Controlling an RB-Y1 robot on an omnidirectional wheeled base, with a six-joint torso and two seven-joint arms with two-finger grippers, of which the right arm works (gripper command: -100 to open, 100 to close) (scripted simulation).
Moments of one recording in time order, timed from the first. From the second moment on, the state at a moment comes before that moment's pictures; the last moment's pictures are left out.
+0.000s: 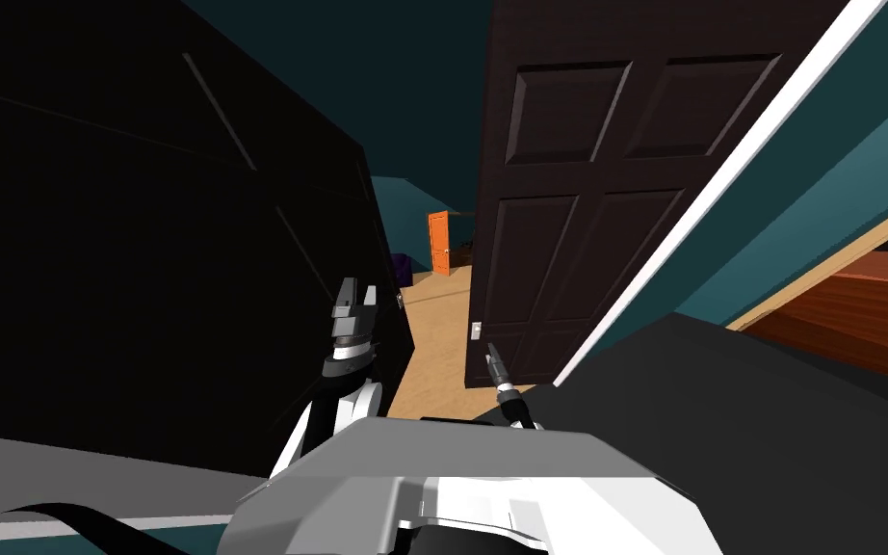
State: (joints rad) arm 0.12 -0.06 0.19 -0.95 -0.04 -0.74 0.01
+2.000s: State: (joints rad) arm 0.10 -0.06 0.19 -0.92 -0.08 -0.76 0.06
